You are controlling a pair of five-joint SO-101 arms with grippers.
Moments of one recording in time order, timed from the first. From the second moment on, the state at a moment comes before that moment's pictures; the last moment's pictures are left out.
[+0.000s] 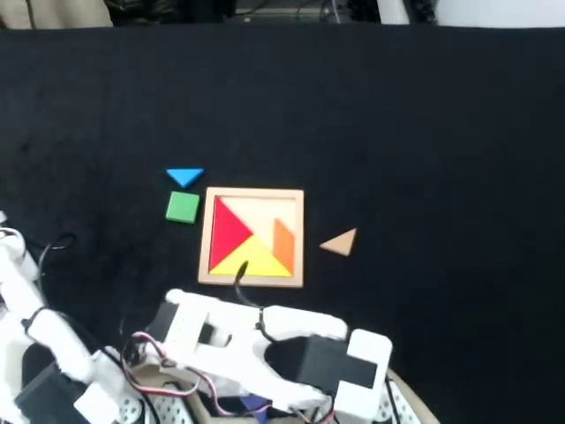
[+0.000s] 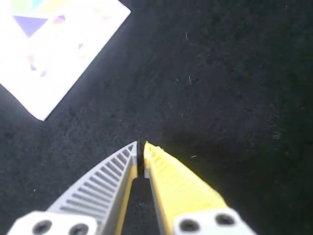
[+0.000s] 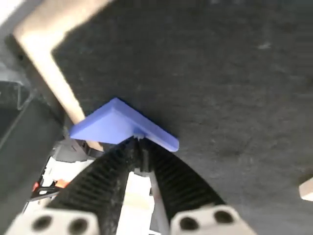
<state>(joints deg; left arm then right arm) -51.6 -21.5 51.9 40.5 -14.5 -72.9 11.5 30.1 85.3 16.5</state>
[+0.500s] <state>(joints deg) -51.6 -21.5 49.8 40.5 -9.4 -70.3 11.8 32.5 84.3 20.0</state>
